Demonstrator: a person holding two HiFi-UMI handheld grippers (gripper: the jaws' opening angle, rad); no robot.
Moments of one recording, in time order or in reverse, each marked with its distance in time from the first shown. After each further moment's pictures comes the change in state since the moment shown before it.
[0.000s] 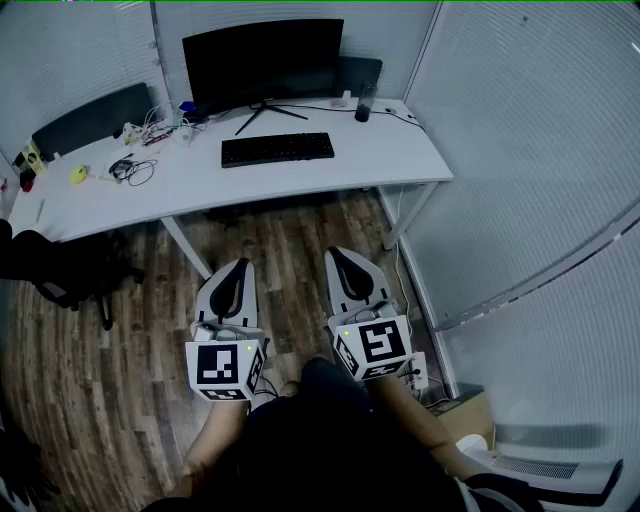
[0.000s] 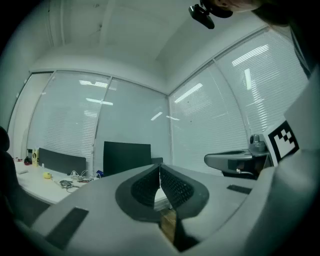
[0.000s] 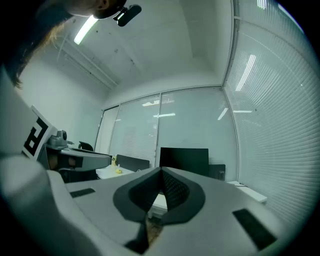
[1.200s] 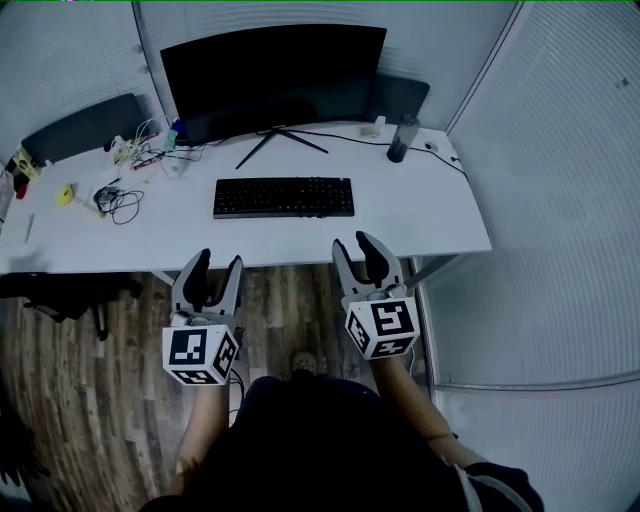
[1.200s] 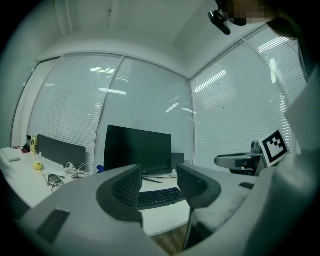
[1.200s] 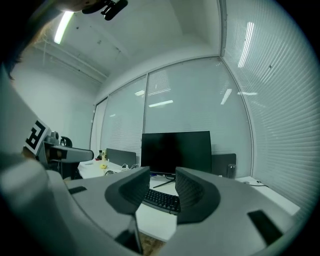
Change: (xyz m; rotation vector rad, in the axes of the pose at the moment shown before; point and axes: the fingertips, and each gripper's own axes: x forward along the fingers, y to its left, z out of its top) left arm 0.284 0.137 -0.048 -0.084 0.058 0.145; right arm 0.295 -0.193 -0.068 0.055 0.093 0.068
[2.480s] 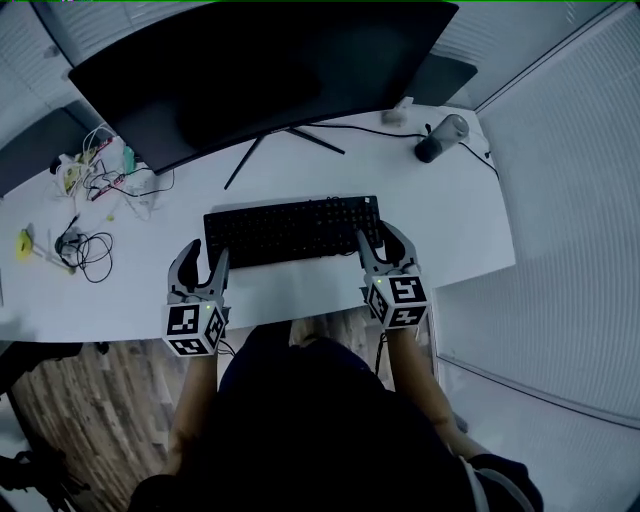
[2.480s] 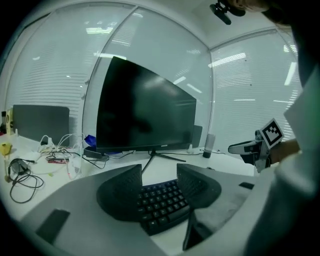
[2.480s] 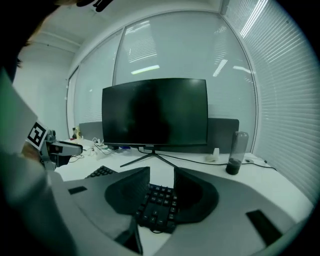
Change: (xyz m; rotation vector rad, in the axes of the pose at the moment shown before) left arm 0.247 0.183 -0.136 -0.059 0.288 -0.098; right arm 0.237 -0.107 -0.122 0.044 0.341 -0.160
